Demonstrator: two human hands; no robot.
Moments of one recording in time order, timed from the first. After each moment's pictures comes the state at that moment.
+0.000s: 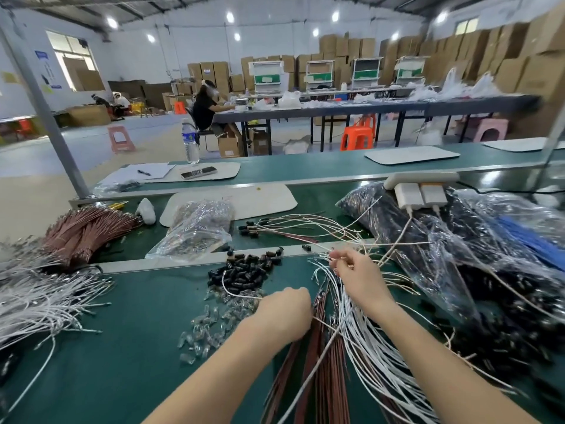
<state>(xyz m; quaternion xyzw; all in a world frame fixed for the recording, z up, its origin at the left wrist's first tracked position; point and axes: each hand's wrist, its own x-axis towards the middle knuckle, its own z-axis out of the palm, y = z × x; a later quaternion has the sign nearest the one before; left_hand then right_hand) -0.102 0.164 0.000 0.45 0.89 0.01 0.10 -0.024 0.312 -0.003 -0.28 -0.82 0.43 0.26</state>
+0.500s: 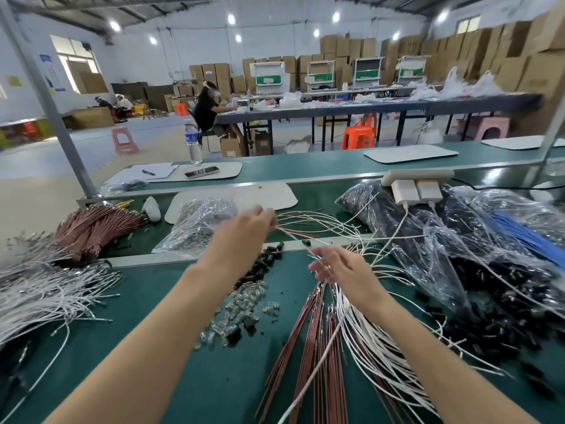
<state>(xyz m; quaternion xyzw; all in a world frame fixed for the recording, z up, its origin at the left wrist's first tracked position) -0.152 0.121 0.085 0.49 0.84 0.11 -0.21 0.004 0.278 0.017 -0.15 -0.77 0.58 0.22</state>
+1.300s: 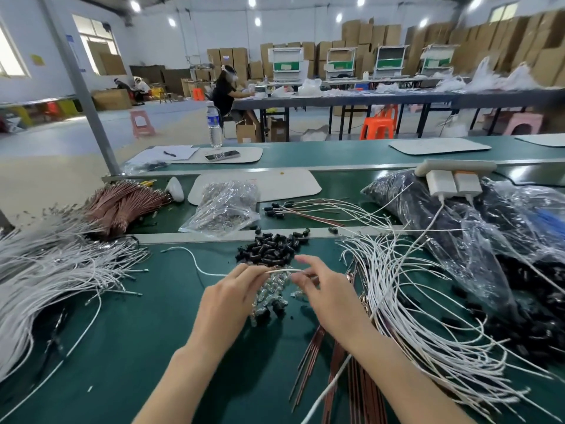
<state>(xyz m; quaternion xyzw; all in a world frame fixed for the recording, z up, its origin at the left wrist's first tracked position) -0.126 0.024 -0.021 0.40 0.83 0.35 -0.18 -0.021 0.196 -0.017 -0.12 -0.89 0.37 0.23</state>
